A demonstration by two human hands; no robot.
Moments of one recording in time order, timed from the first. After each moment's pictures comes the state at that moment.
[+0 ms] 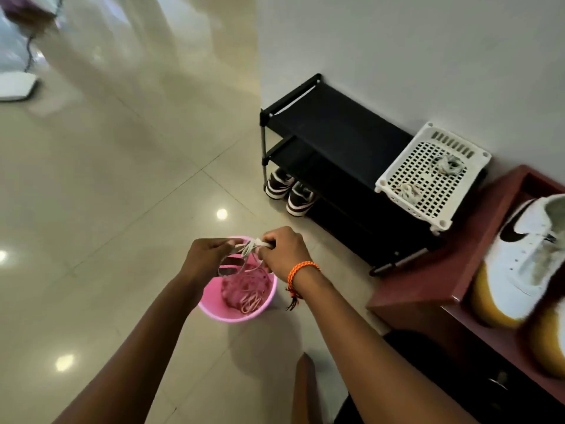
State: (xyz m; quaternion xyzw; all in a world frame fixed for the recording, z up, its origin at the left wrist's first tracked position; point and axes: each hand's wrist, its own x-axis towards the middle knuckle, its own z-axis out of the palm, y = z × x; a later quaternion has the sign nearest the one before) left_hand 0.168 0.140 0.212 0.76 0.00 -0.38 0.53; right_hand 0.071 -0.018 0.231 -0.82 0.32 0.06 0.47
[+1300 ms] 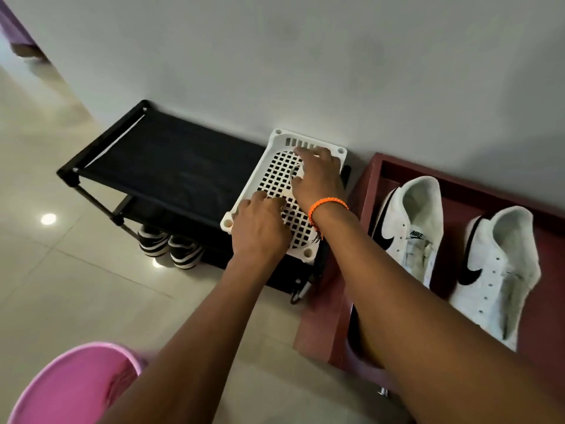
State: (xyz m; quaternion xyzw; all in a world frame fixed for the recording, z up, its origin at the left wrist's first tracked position) left_hand 0.050 -0.264 0.214 0.86 -0.46 -0.14 0.18; right_hand -0.009 -0.395 0.216 -0.83 0.49 -0.14 0.21
